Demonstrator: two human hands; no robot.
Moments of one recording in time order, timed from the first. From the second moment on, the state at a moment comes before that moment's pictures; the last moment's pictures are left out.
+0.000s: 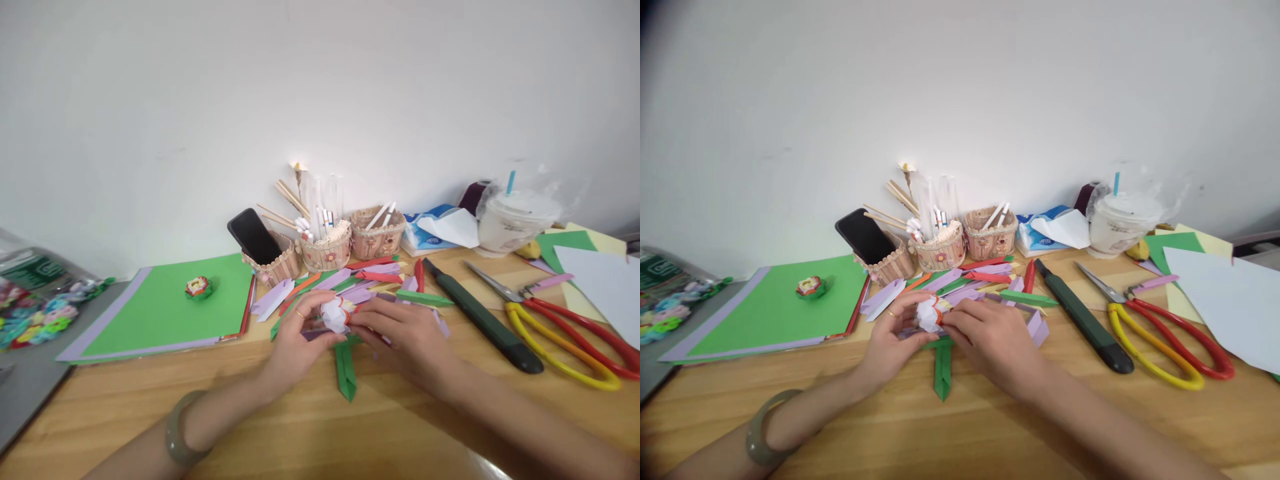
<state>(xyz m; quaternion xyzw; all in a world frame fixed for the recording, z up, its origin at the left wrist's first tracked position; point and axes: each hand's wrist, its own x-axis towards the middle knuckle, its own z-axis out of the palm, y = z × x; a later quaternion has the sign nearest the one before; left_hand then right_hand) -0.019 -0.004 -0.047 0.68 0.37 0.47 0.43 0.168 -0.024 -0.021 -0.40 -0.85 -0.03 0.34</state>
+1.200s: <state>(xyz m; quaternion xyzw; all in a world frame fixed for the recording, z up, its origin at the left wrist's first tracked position) -0.020 -0.006 -0.046 0.72 0.34 0.46 0.40 0.165 -0.022 -0.008 -0.46 -0.76 0.27 0.36</state>
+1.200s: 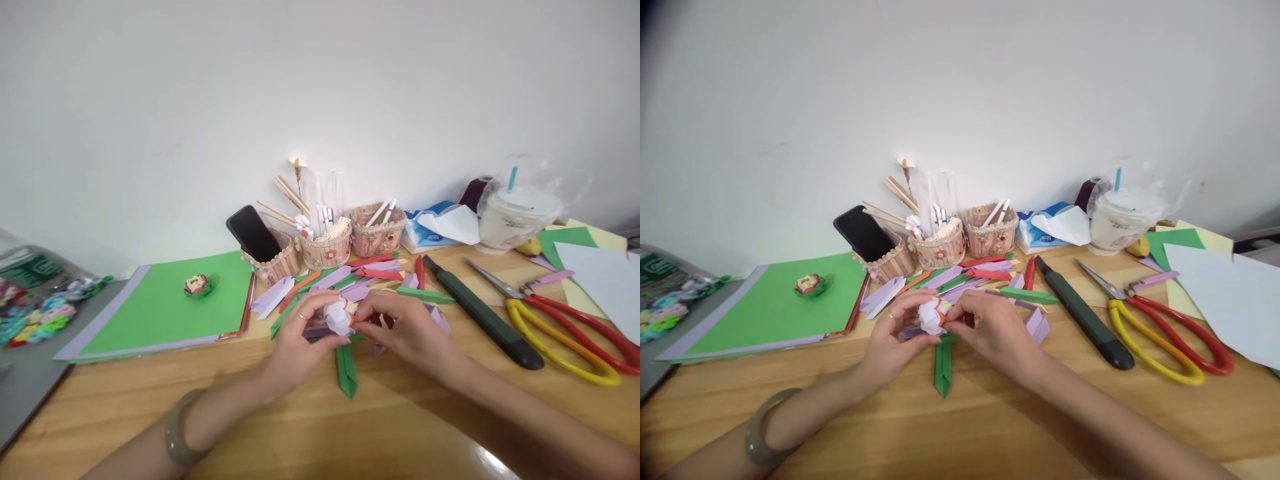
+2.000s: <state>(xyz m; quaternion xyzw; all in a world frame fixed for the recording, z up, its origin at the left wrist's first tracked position) -0.022 -0.004 -0.050 0.77 0.31 0.45 0.33 0.162 -0.024 -0.014 -0.46 -0.77 0.21 0.38</state>
